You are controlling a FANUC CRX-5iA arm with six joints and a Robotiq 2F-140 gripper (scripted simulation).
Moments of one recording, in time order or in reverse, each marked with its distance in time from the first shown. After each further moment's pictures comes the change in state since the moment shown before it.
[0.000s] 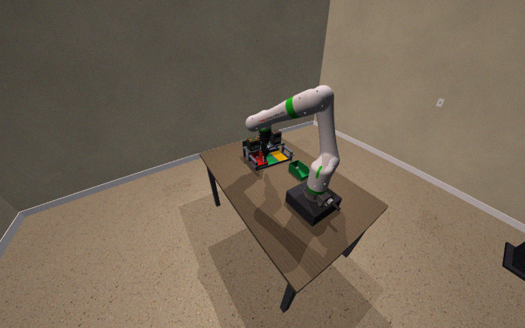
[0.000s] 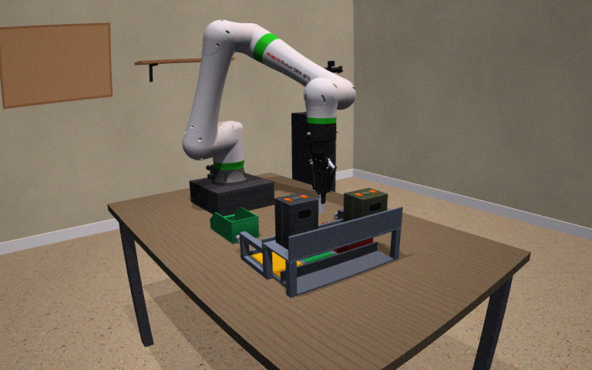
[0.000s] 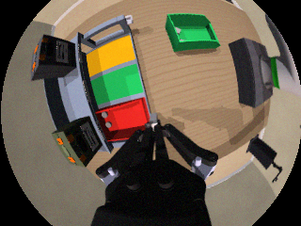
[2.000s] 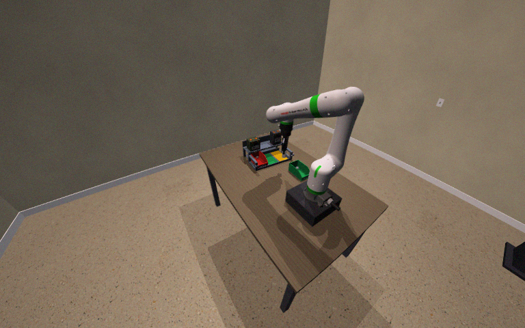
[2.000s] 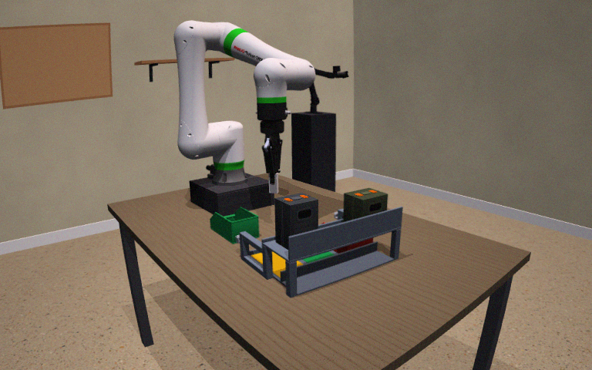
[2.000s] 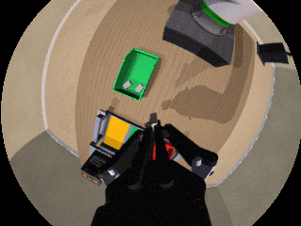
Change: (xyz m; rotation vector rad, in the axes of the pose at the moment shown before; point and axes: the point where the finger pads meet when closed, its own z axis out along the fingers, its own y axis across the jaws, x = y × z) arm 0.119 0.098 -0.064 -0.010 -0.005 0.888
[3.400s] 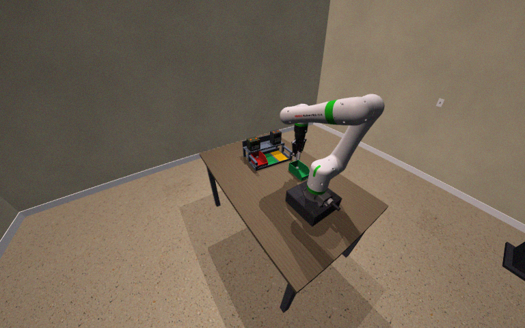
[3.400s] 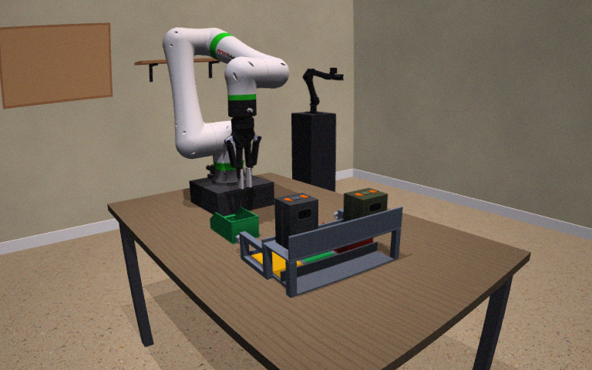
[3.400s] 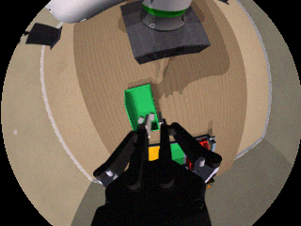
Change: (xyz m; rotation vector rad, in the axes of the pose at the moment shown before) arm 0.106 0.006 -0.009 0.011 -0.003 0.636
